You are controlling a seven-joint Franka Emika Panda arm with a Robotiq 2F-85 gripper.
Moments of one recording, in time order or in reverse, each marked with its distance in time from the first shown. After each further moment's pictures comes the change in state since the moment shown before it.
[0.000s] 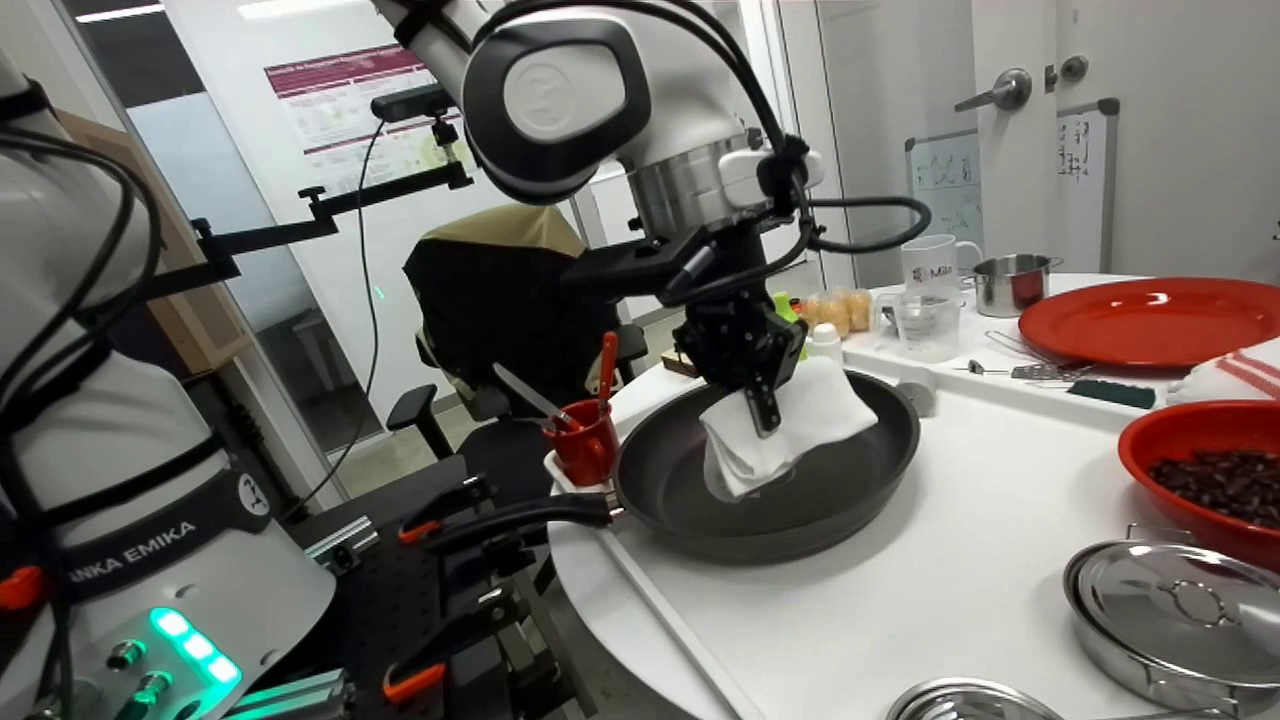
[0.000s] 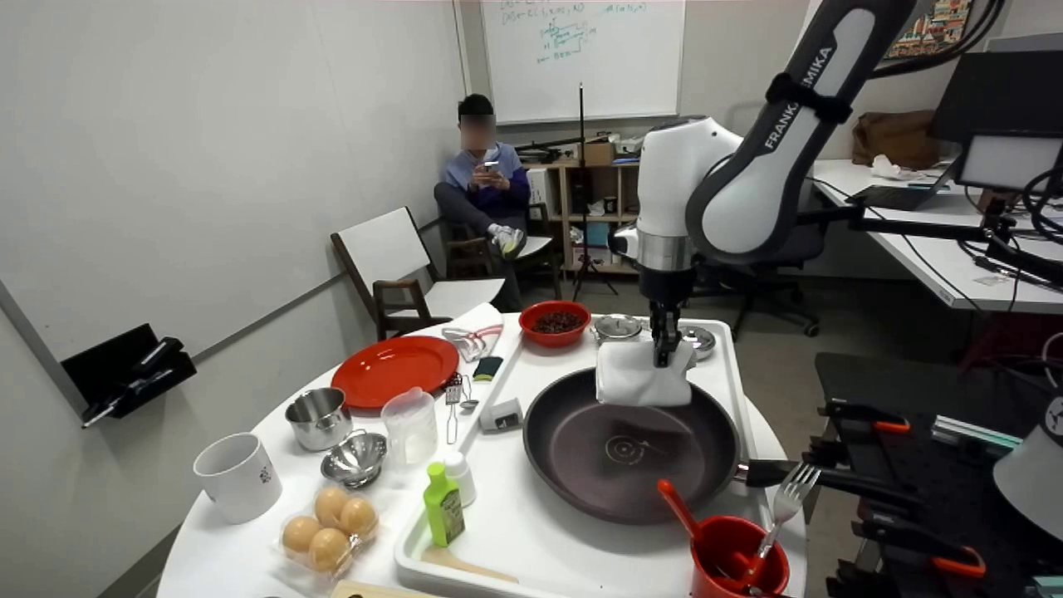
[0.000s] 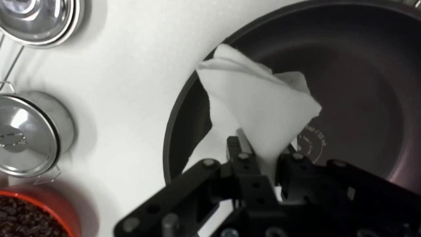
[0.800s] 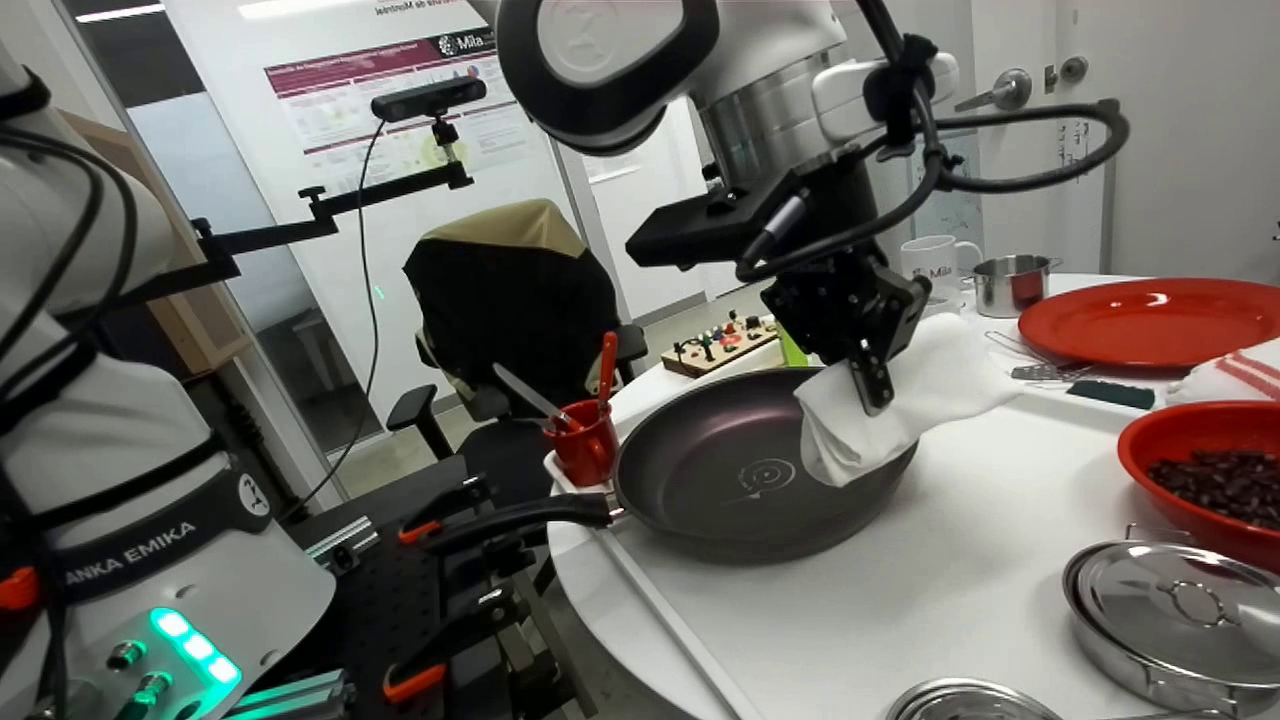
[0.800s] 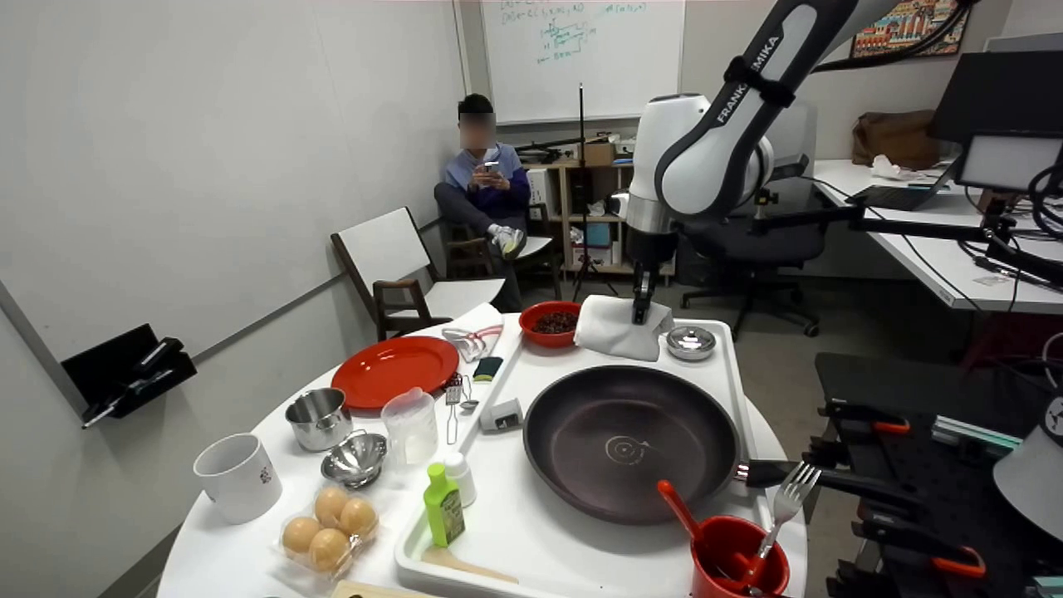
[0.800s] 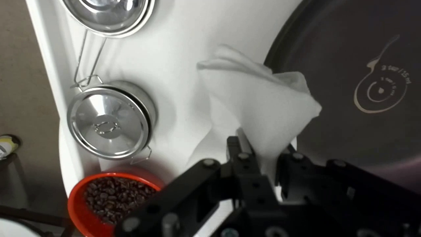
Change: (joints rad) arm -0.153 0.033 0.027 0.133 0.105 0.007 -0.042
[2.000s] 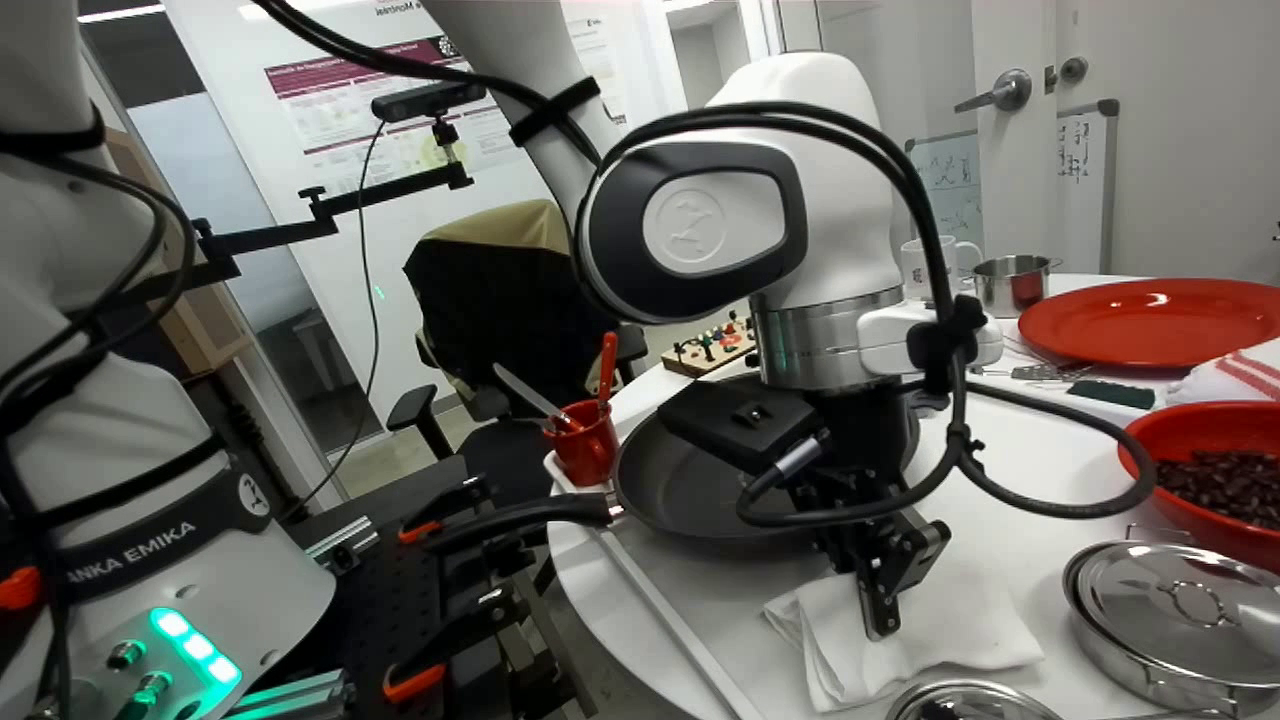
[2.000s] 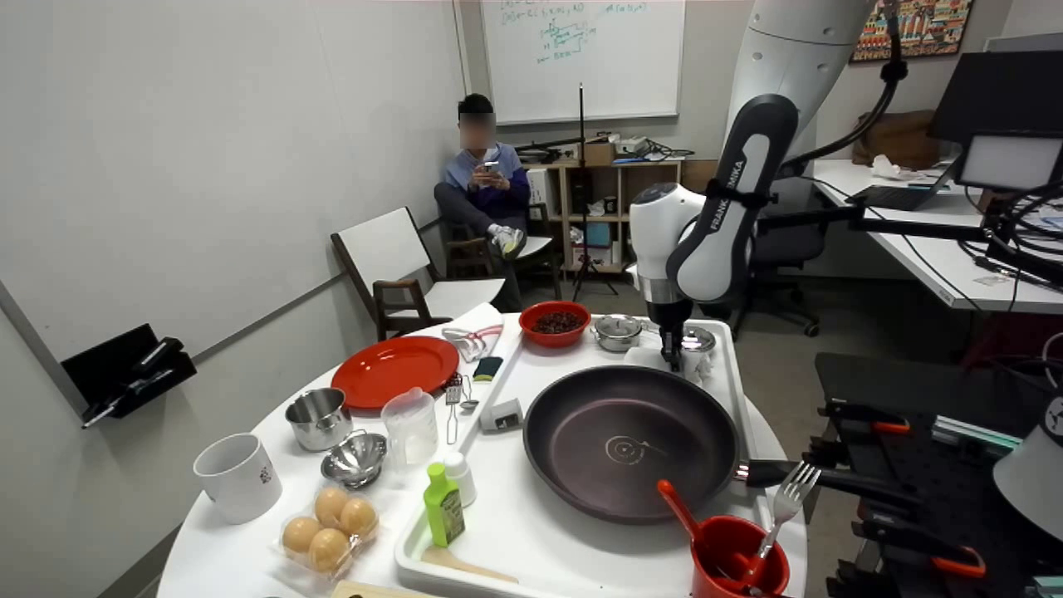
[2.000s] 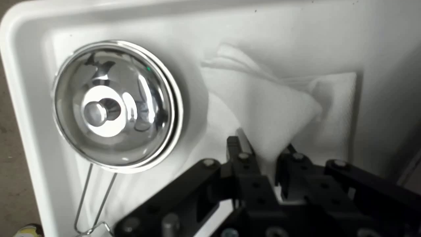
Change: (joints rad) arm 0.102 0.319 -0.188 0.105 -0.263 0.001 0.297
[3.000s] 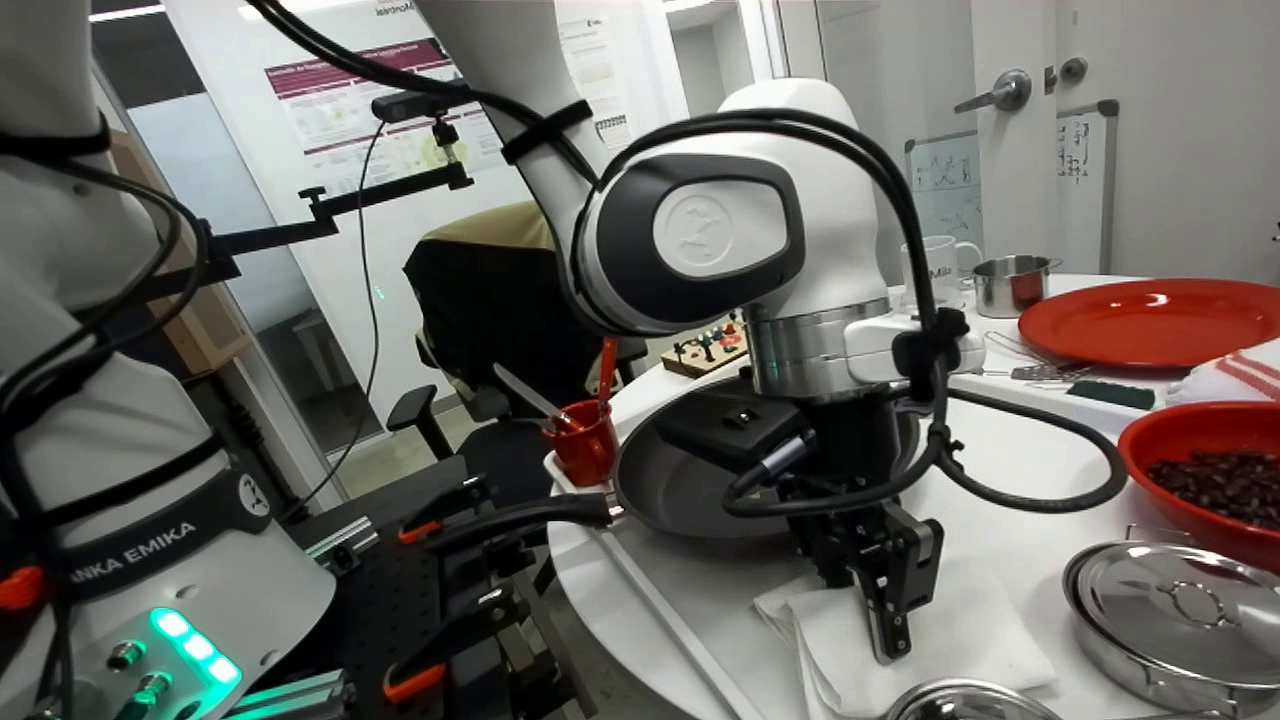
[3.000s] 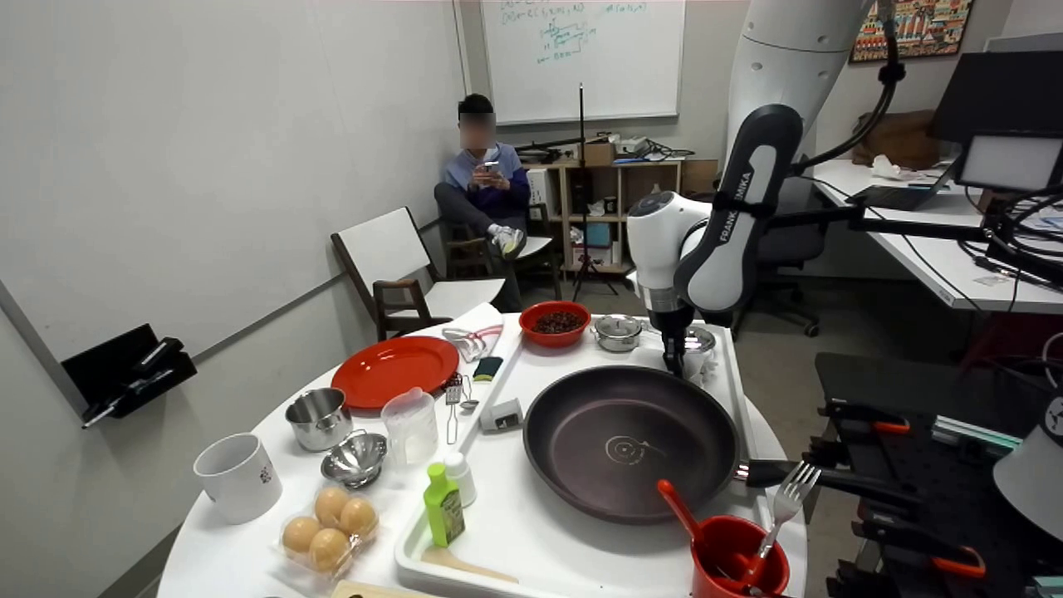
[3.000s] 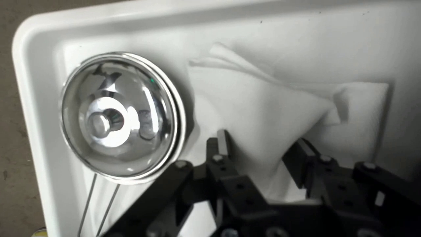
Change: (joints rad) arm 0.063 0.025 -0.055 -0.001 -0.098 0.000 0.116
